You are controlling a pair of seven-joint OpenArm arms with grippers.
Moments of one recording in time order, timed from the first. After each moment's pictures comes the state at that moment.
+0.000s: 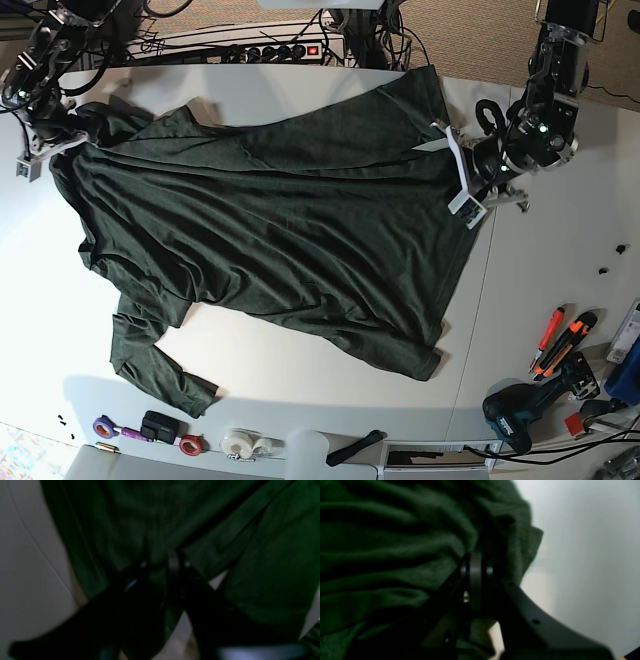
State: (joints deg) left arm 9.2 -23.8 8.2 104.4 -21.8 -26.5 44.7; right arm -12.4 19.5 44.6 88.6 24.5 23.3 -57.4
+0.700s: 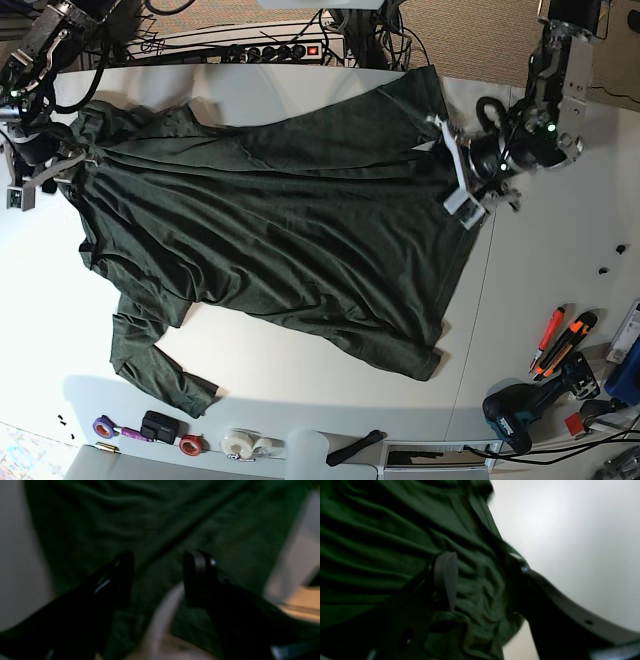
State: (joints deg) left arm 10.7 -24.2 6.3 107.0 -32.3 -31.0 49.3; right arm -12.6 19.5 44.6 104.8 28.7 28.7 -56.8
